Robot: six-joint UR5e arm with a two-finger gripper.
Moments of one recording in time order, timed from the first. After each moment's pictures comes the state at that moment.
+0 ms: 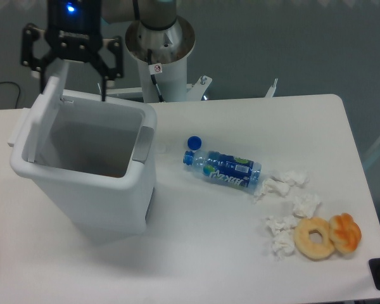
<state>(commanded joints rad) 2.26 -1.49 -1.54 -1.22 1.31 0.08</state>
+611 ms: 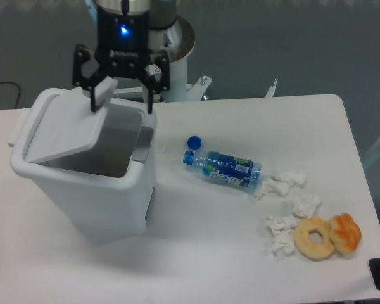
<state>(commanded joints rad) 2.36 -1.53 -1.57 -1.20 1.31 0.17</state>
